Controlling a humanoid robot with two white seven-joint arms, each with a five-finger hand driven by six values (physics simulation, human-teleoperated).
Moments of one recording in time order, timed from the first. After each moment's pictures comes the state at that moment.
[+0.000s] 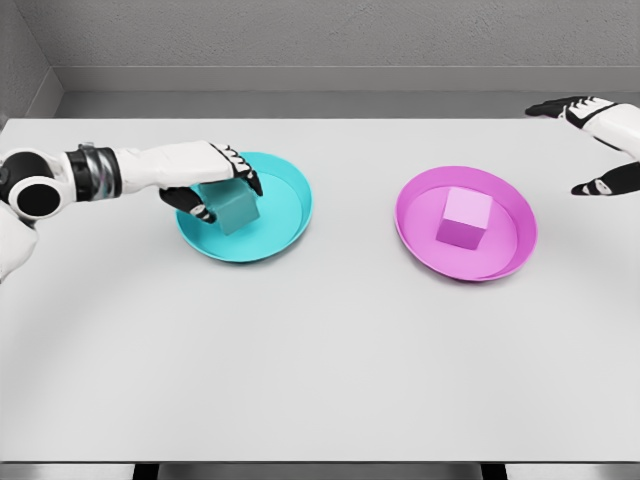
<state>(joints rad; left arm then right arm) -0.78 0.57 -0.66 -1.19 -0.36 -0.61 -0.61 -0.43 -0.80 0.09 -1.36 0.18 -0.61 0.61</state>
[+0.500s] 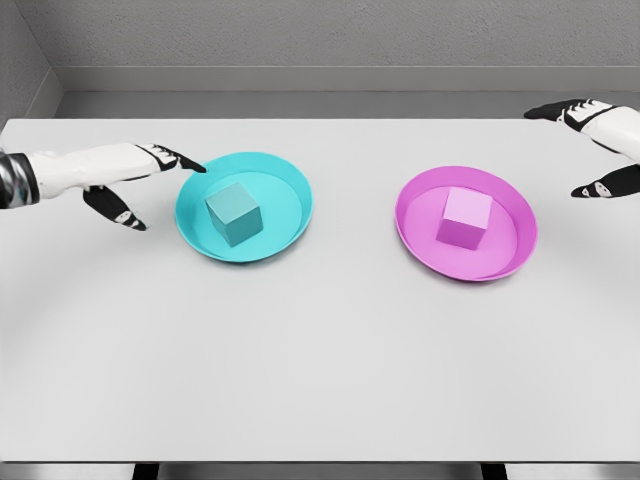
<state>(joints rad) -0.73 0.77 -0.65 -1.17 -0.15 -0.61 -0.61 -0.43 -0.80 0.10 -1.36 0.19 -0.61 0.61</state>
